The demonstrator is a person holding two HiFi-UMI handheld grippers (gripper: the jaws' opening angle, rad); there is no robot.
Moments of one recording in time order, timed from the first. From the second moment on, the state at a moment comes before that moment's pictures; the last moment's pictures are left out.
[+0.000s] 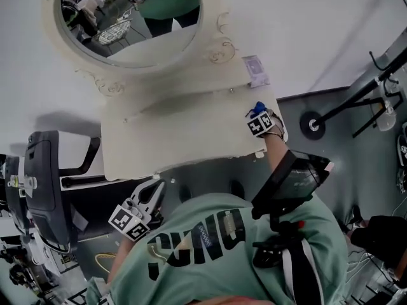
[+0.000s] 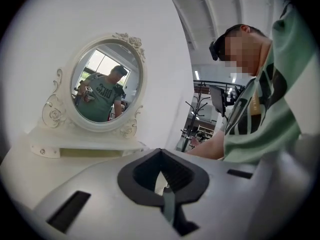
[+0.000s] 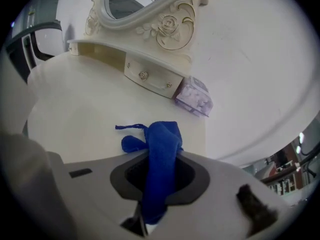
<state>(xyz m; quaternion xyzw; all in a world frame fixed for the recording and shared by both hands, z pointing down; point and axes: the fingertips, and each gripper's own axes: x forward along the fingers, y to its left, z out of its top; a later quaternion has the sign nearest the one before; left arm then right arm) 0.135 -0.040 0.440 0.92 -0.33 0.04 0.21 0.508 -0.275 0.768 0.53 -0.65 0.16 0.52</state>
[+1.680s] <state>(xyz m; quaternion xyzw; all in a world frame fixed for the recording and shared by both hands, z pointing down) 0.021 0.053 0.332 0.92 -0.38 -0.05 0.06 0.323 0.026 0.418 0.45 -0.88 0.10 0.15</state>
